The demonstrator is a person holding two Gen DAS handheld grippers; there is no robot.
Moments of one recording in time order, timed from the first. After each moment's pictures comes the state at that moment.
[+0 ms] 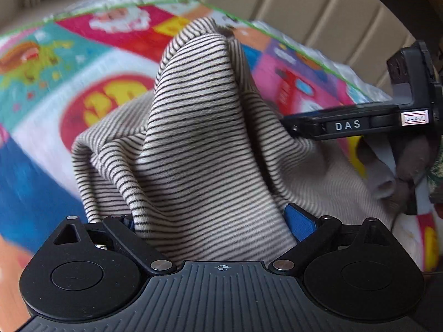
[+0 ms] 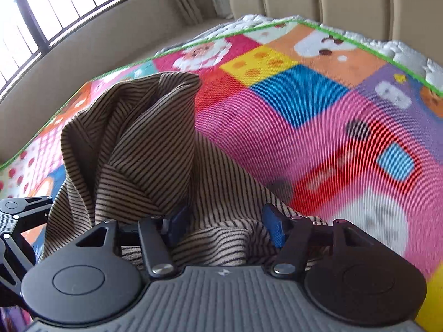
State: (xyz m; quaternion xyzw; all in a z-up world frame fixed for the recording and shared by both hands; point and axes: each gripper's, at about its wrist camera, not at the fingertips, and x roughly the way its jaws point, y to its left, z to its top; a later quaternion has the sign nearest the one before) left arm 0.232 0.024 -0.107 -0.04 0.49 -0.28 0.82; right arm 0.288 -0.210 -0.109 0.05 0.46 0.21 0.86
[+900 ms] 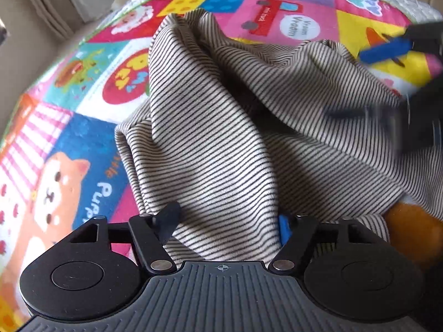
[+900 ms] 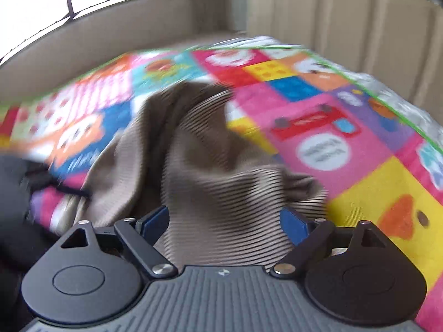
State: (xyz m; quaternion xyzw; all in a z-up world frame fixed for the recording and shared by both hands) left arm 0.114 -0.038 -0.084 0.18 0.51 -0.13 0.83; right arm 0.108 -0.180 -0.065 -0.11 0.41 0.22 0.88
